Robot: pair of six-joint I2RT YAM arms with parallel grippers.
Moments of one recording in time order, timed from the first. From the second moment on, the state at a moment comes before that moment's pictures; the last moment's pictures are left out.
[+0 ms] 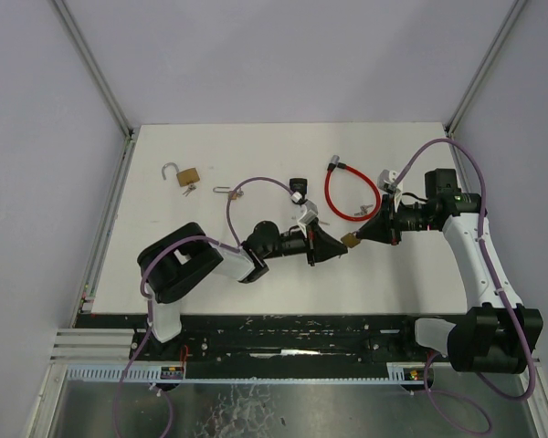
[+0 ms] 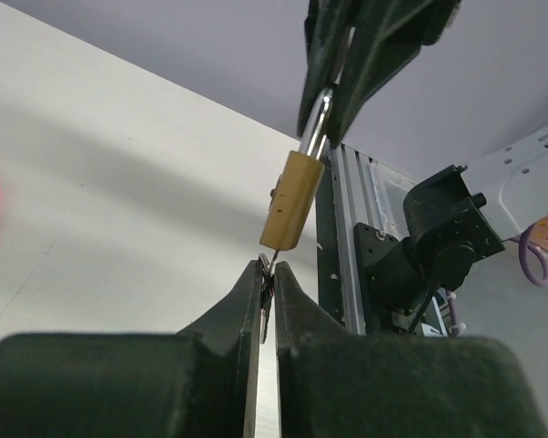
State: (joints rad) left arm -0.88 1.89 0.75 1.30 0.51 -0.54; right arm -0.04 1.22 1.06 -1.08 -1.19 -0.91
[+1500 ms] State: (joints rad) left arm -0.89 1.96 0.98 0.78 0.33 -0.52; right arm -0.19 1.28 0.96 -0.72 -0.71 -0.52
